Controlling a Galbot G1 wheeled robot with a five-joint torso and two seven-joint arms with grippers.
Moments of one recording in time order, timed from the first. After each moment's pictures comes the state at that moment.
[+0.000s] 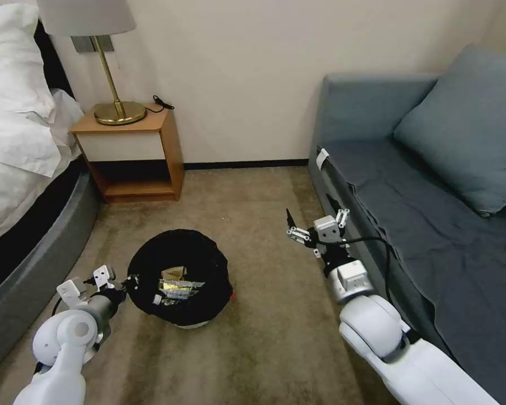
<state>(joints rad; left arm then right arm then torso) 1.29 -1.28 -0.79 -1.83 -0.95 0.69 -0.25 -1.16 0.98 0.06 2.14 0.15 -0.16 0.41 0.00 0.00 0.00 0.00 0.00</state>
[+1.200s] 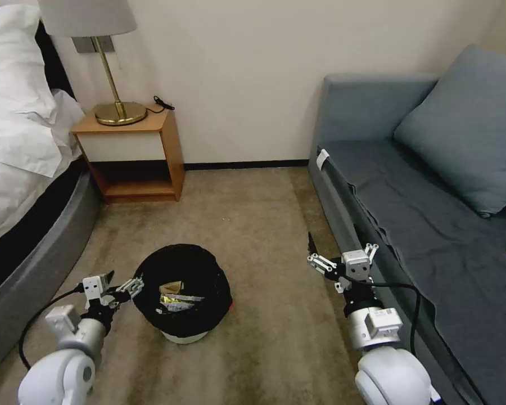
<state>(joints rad) 1.58 -1.43 -0.85 -2.06 -0.30 0.17 0.17 -1.55 1.24 0.28 2.25 -0.02 -0.04 0.31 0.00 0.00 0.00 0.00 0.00</state>
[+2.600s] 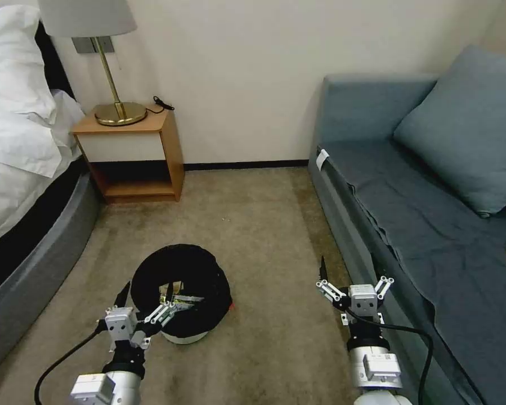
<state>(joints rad) 1.86 -1.53 -0.63 -2.26 -0.19 -0.08 0.03 -1.72 1.38 0.31 2.24 -0.24 0.05 0.34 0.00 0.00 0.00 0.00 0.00</state>
